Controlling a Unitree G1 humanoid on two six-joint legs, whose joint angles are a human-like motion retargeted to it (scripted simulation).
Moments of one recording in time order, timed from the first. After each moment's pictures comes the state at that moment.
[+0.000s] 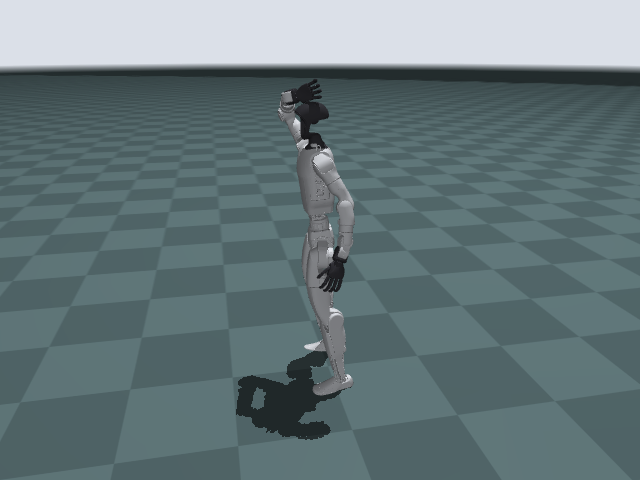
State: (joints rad) left arm 0.41 0.41 -0.11 0.99 -0.32 -0.33 0.11; right arm -2.60 -1.18 1.27 -0.12 -0.26 -0.29 -0.89; waist 0.15 -0.10 -0.05; left_leg 0.02 0.10 0.33 0.00 -0.17 -0.22; right_leg -0.04 -0.18 -0.22 0.05 -0.07 0.26
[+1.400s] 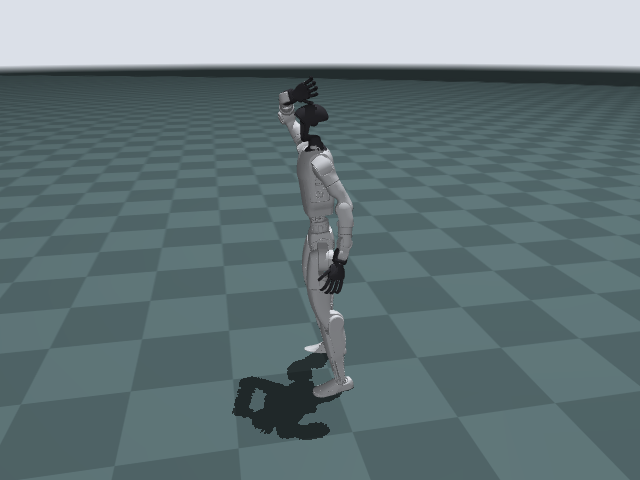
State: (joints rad) left arm 0.41 0.36 -0.11 1.02 -0.33 -0.32 0.15; right arm -2.59 -1.18 1.29 -0.07 -0.25 -0.26 -0.94; waist 0.14 -0.09 -0.04; left_leg 0.02 0.10 0.33 0.00 -0.17 -0.22; right_leg -0.04 -0.18 -0.21 0.05 -0.07 0.26
